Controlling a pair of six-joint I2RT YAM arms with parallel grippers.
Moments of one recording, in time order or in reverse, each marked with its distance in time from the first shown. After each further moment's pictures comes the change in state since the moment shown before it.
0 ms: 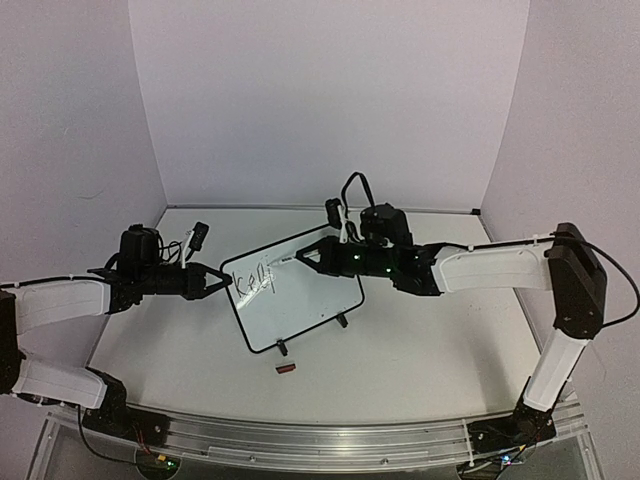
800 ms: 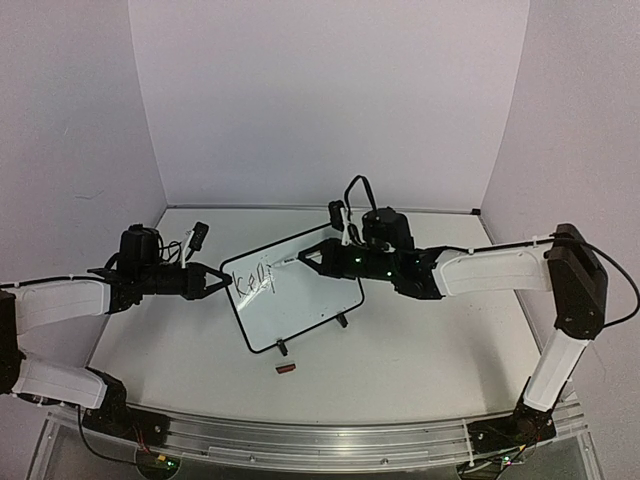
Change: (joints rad) left arm 0.000 0.000 0.001 -0.002 -0.002 0.000; right arm -0.002 -0.004 -0.031 0.035 0.030 0.005
